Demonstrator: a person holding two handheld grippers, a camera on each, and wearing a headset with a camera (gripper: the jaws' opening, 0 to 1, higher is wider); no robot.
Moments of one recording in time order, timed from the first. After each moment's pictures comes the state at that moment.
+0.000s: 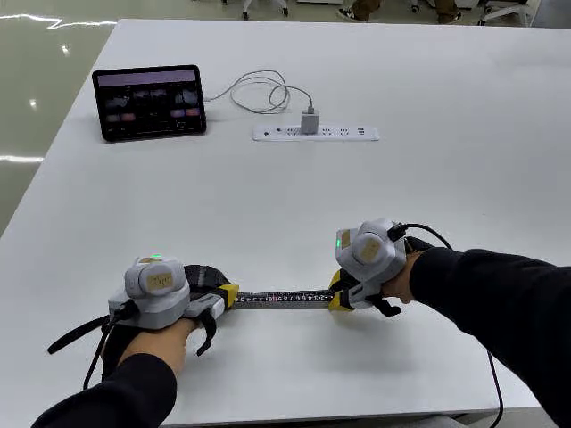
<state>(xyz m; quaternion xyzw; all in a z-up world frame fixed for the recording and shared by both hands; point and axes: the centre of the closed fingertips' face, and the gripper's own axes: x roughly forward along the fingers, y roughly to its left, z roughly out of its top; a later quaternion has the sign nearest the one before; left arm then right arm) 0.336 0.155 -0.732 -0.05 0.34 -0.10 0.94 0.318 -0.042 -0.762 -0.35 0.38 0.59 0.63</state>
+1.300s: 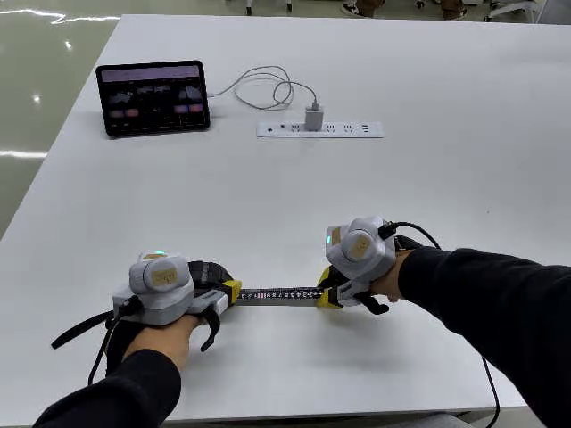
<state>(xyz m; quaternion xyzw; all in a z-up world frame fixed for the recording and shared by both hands) 0.335 0.155 -0.732 -0.05 0.34 -0.09 0.94 0.318 -0.017 -0.762 -0.33 0.36 0.59 0.63</state>
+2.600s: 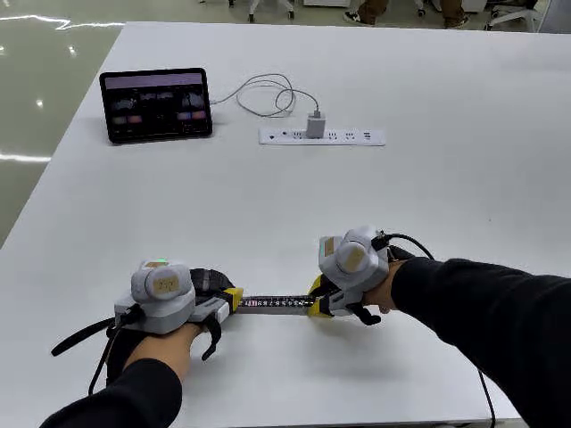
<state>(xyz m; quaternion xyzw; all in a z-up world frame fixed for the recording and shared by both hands) 0.335 0.155 -0.732 -0.05 0.34 -0.09 0.94 0.317 -0.002 -0.762 -0.33 0.35 0.60 0.64</state>
